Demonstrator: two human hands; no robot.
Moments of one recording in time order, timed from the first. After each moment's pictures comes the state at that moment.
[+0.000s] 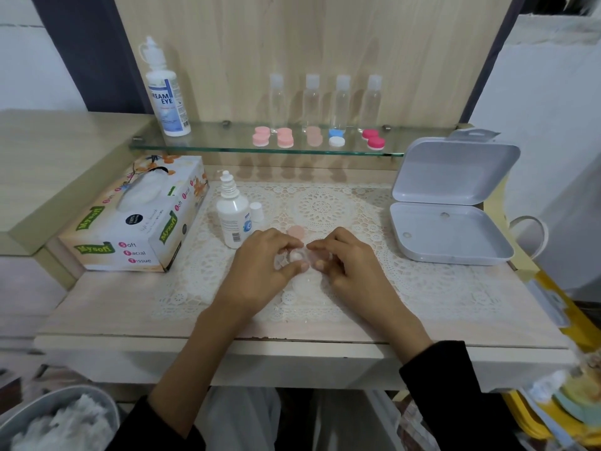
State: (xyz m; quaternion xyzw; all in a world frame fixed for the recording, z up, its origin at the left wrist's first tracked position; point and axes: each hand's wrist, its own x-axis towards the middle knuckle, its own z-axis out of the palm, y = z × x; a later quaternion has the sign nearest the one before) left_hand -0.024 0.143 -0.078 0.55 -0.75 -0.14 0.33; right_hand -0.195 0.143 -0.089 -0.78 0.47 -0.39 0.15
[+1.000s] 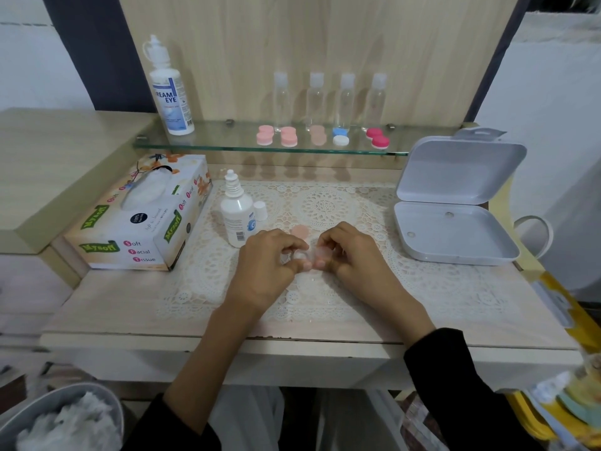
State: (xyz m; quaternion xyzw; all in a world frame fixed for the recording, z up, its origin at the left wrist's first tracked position) left_hand -0.031 0.143 -0.076 0.56 -0.72 -0.16 0.38; right_hand -0.196 0.123 -0.085 -0.79 0.48 -0.35 0.18
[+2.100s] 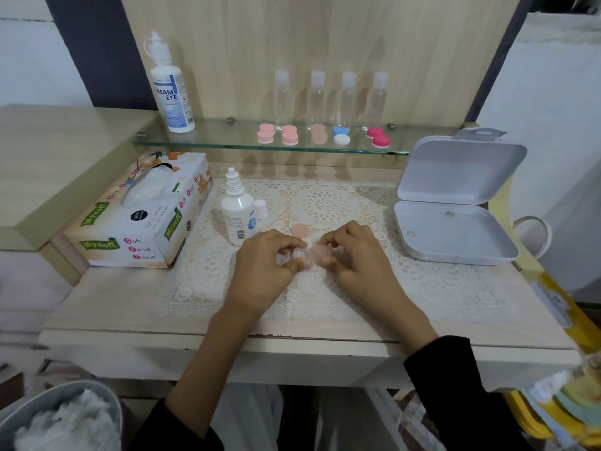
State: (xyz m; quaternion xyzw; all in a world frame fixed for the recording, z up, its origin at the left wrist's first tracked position) left_hand -0.029 0.147 -0.083 0.56 -0.69 -0.18 0.43; right_hand -0.200 0.131 -0.094 -0.77 0.51 -0.36 0.13
